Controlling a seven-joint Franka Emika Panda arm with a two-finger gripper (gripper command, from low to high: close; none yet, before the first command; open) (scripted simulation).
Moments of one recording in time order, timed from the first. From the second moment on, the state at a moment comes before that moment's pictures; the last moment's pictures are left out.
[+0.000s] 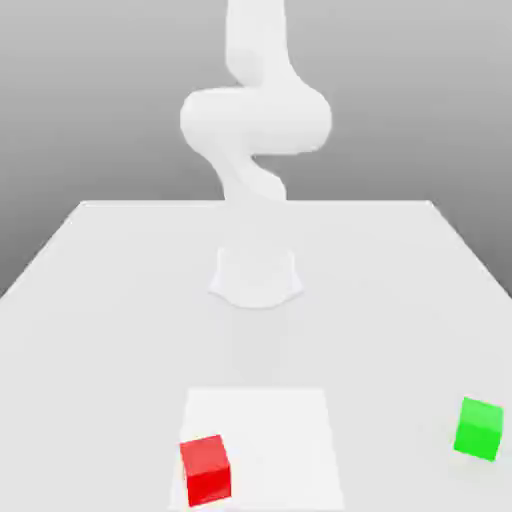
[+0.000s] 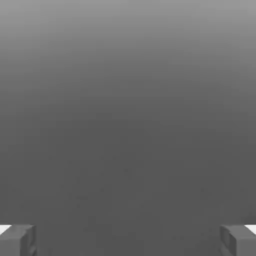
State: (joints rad) arm -0.04 -0.71 0.03 -2.32 0.01 2.34 0.90
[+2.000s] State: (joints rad) arm 0.17 0.31 0.43 -2.43 -0.31 2.70 1.59
